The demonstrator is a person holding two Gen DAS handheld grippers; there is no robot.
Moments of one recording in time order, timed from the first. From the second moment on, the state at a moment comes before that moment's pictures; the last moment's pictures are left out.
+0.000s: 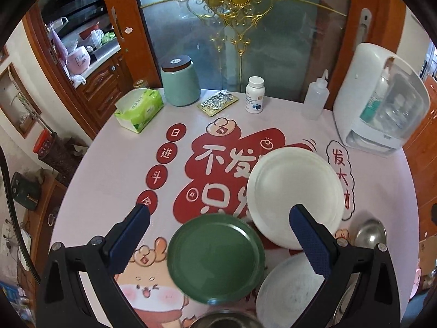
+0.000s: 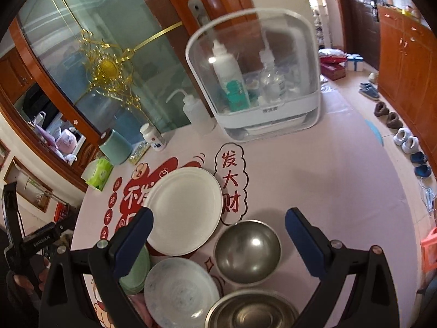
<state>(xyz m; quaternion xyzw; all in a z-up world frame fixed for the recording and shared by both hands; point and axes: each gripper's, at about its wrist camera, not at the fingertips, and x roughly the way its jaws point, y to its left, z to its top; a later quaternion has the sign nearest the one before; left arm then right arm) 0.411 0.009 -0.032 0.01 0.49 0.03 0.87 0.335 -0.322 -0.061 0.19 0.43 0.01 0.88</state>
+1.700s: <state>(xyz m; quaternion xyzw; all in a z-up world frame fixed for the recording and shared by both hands) 0.517 -0.024 -0.222 0.00 0.60 -0.04 0.80 0.459 -0.260 -0.238 0.12 0.57 0.08 0.81</state>
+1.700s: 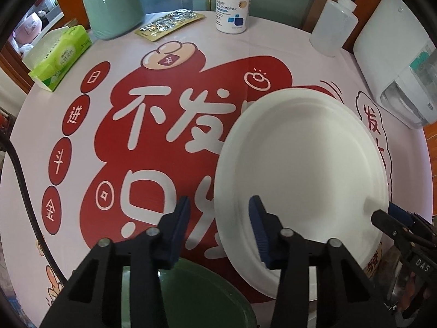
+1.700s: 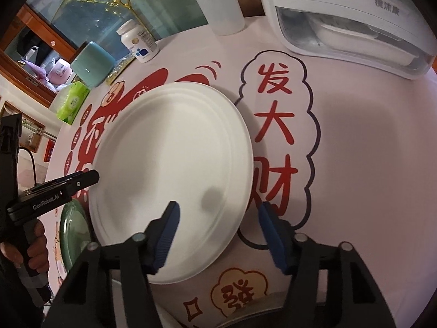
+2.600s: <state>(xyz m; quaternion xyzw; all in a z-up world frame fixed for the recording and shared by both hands) 0.498 -0.024 -0.186 0.01 0.56 -0.04 0.83 0.439 -0.272 -0.195 0.19 0.52 0.09 0.83</state>
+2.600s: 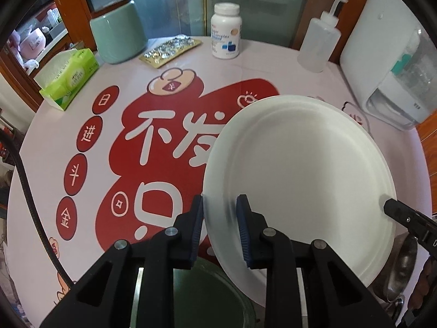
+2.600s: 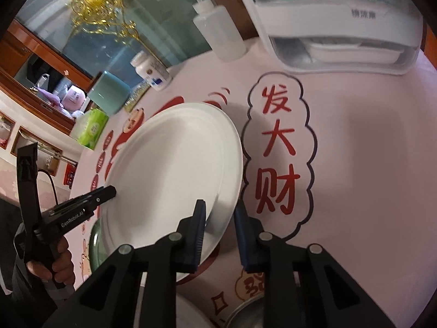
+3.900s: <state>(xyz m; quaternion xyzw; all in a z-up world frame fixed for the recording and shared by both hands) 0.277 0.030 -0.016 -0.02 0.46 -0.12 0.88 0.211 -0.215 -0.020 0.16 0.37 0.08 0.91</state>
